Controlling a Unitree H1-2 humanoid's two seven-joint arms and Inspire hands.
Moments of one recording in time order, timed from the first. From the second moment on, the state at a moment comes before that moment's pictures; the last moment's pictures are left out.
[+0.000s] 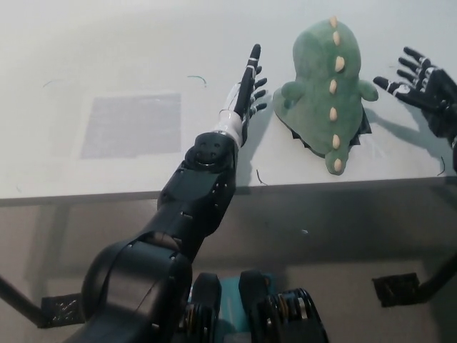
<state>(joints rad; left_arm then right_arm) -1.16 -0.11 0.09 1.37 -0.09 -0.17 0.09 -0.88 -0.34 -0.13 0.94 0.17 0.02 0.27</state>
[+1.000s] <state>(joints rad) -1.15 -0.11 0.06 1.39 -0.09 -0.17 0.09 -0.92 -0.27 -0.12 1.08 0.14 -0.03 0.21</state>
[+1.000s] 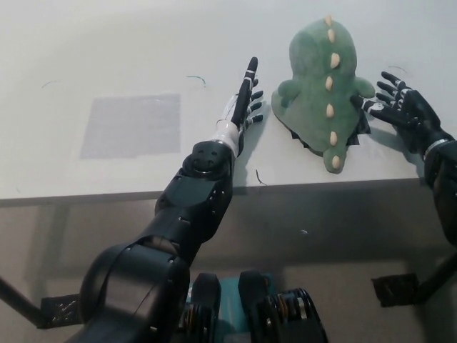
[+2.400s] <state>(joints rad) -1.21 -0.17 0.01 1.40 -0.06 -0.12 0.09 -0.98 -0.21 -0.10 1.09 0.10 -0.08 0.14</state>
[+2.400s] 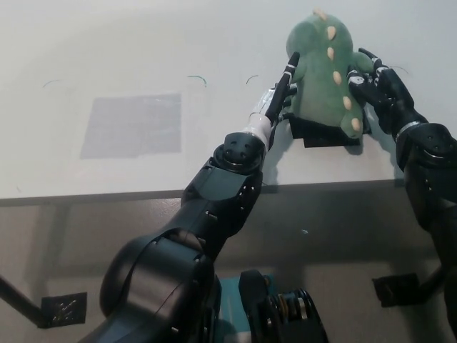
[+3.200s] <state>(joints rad) -1.19 -0.15 0.02 1.40 -0.06 -0.12 0.09 -0.99 -0.17 -0.05 1.14 0.08 -0.13 0.10</state>
